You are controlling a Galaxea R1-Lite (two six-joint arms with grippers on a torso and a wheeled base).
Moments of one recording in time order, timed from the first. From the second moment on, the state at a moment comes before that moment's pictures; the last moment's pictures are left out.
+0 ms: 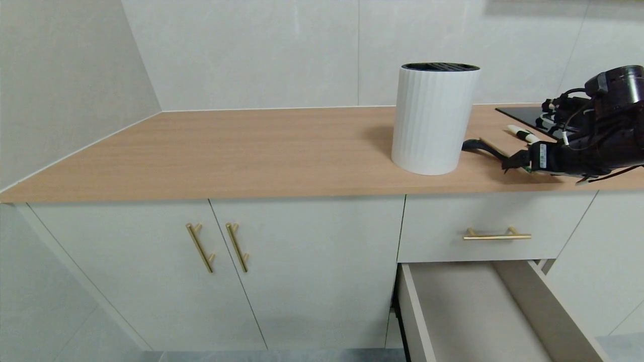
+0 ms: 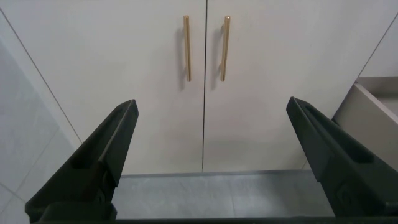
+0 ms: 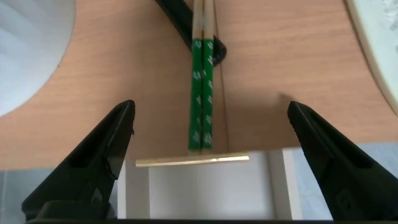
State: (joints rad) left arm 0.00 0.00 -0.06 0.06 -0.03 -0.02; right arm 0.00 1.84 -1.55 0.30 0.01 0.12
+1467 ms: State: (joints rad) left arm 0.00 0.00 -0.06 0.06 -0.03 -0.02; right arm 0.00 1.67 -1.47 0.26 0.03 0.20
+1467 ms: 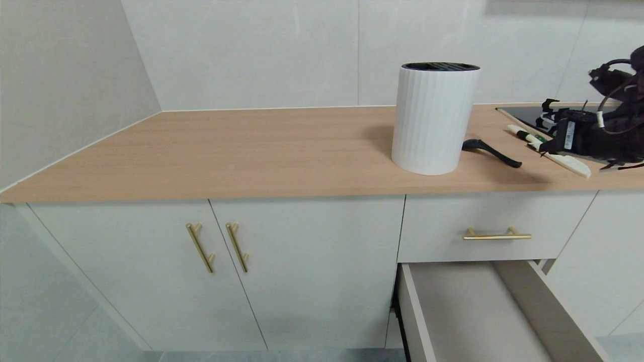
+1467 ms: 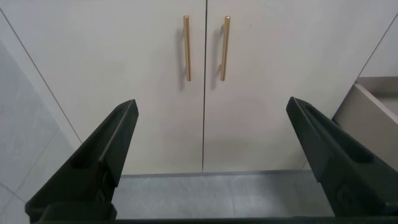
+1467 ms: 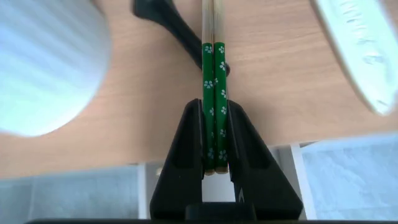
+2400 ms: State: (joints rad) left arm 0.00 0.00 -0.06 0.06 -0.03 -0.02; right arm 0.41 1.03 -1.02 0.66 0.23 0.18
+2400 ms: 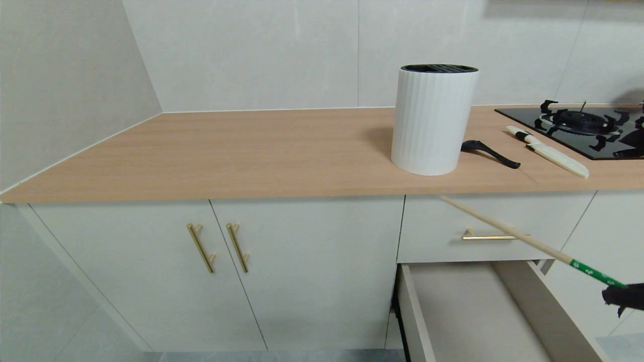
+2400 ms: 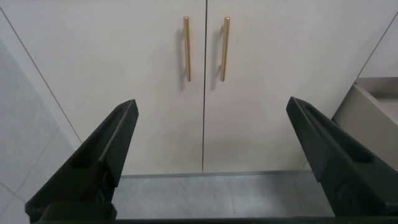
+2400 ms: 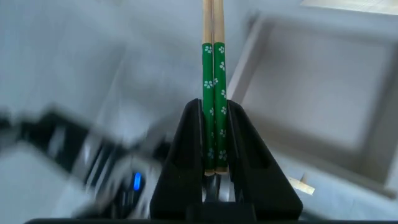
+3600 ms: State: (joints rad) left arm 0.00 0.00 -0.06 0.06 -0.03 -0.02; right arm 0.31 1.56 -0.99 0.67 0.06 0.29
